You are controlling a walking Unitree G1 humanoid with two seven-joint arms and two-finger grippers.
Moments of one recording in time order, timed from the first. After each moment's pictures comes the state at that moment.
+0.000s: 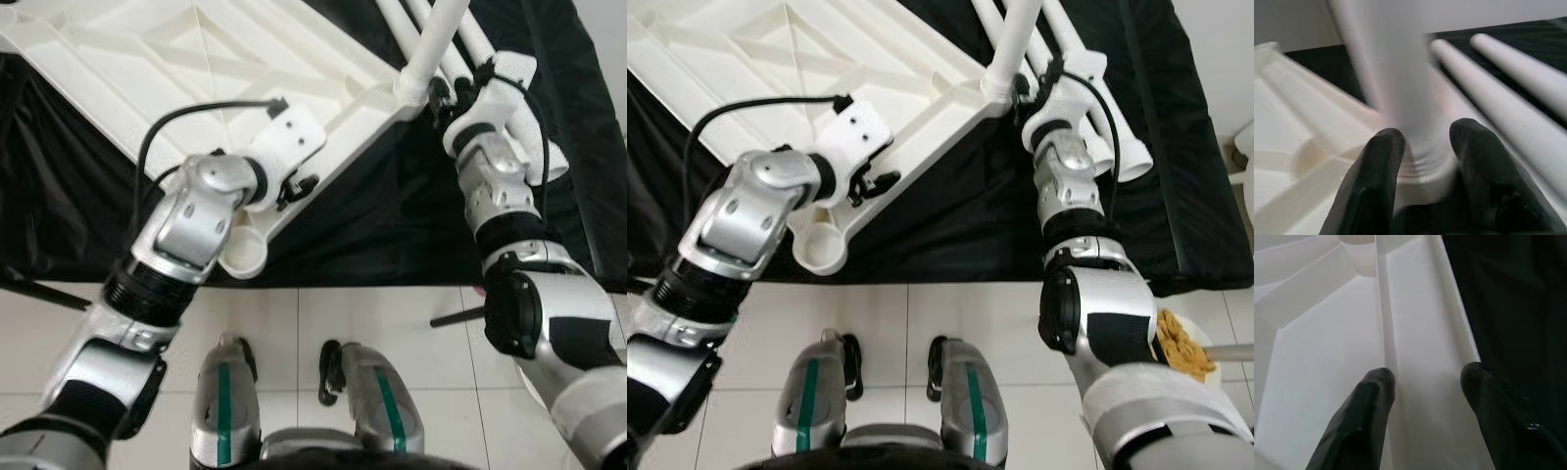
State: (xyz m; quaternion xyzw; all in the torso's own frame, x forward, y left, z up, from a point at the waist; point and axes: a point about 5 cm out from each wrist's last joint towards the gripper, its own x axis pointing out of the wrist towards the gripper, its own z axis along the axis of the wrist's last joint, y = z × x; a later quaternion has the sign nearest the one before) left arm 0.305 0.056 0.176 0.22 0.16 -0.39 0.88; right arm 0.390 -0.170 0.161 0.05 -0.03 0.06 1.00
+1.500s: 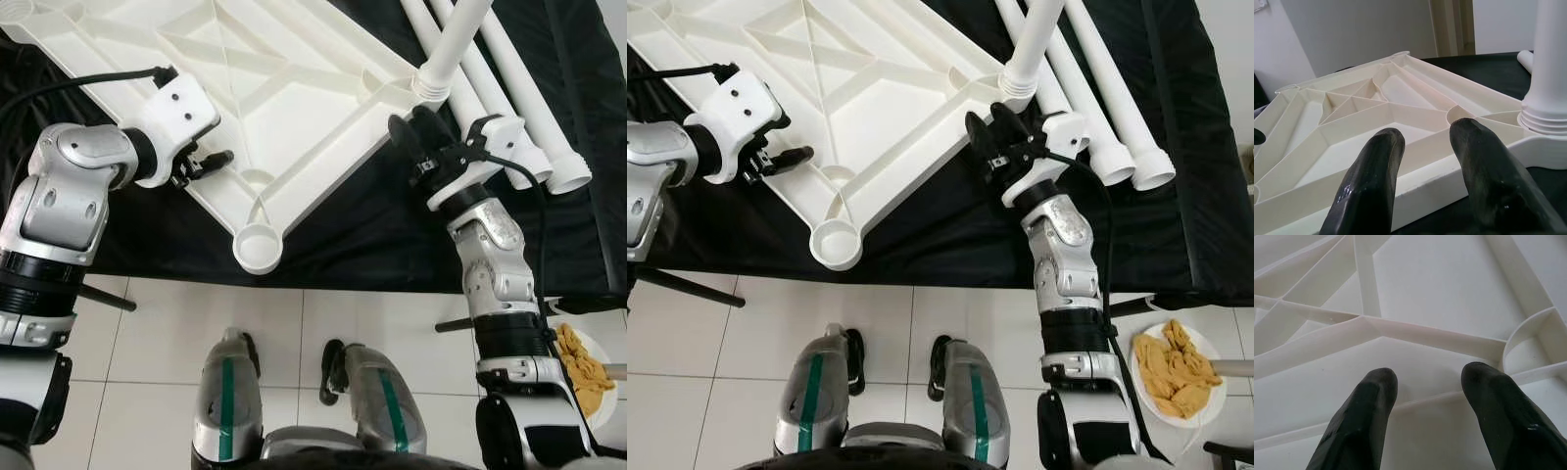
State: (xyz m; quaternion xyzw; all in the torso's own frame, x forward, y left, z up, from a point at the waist) left arm 0.312 0.173 0.193 0.34 0.14 -0.37 0.85; right arm 0.298 -0.157 0.152 0.06 -0.12 0.24 0.96
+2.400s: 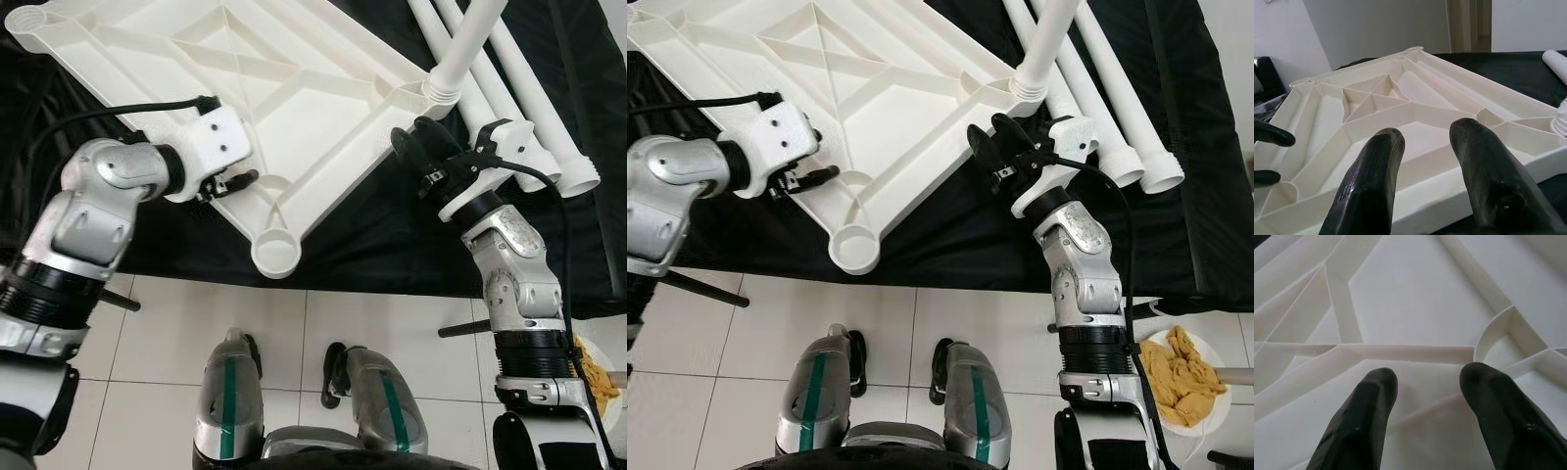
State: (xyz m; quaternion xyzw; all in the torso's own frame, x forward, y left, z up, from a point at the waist) left arm 0.301 0.133 0.176 0.37 0.11 -0.44 0.81; right arm 0.285 -0.163 0.164 0.04 -0.10 0.26 0.96
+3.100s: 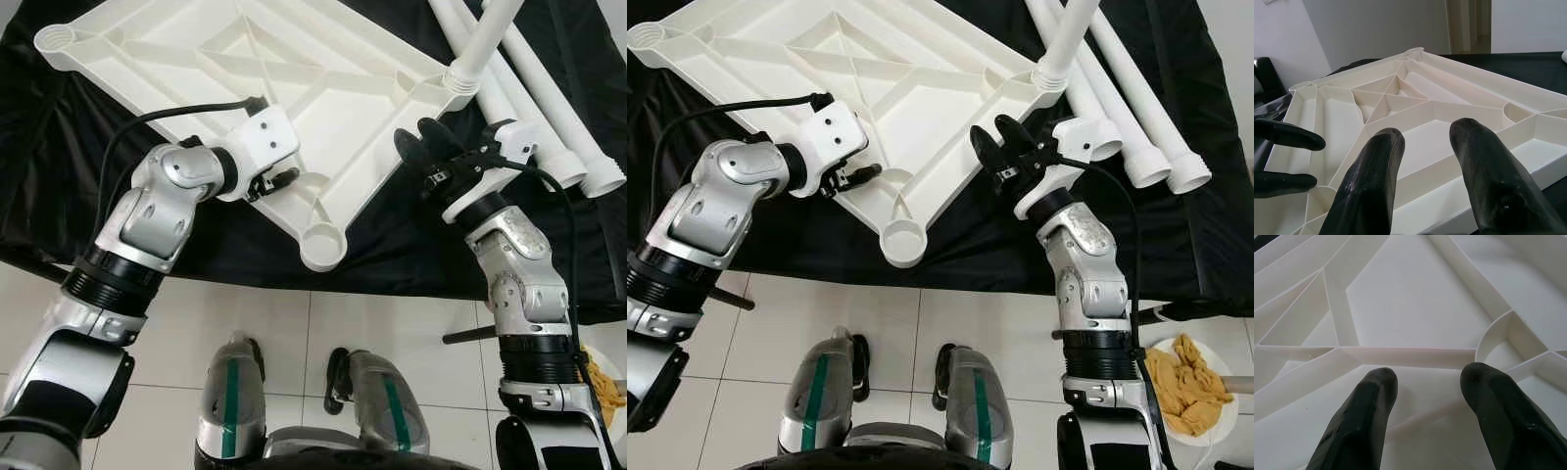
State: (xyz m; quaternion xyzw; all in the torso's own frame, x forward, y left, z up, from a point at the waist) left arm 0.315 0.098 0.166 0.33 0.12 -0.43 0.83; right arm 0.281 -0.164 0.165 0.04 -0.09 0.26 0.96
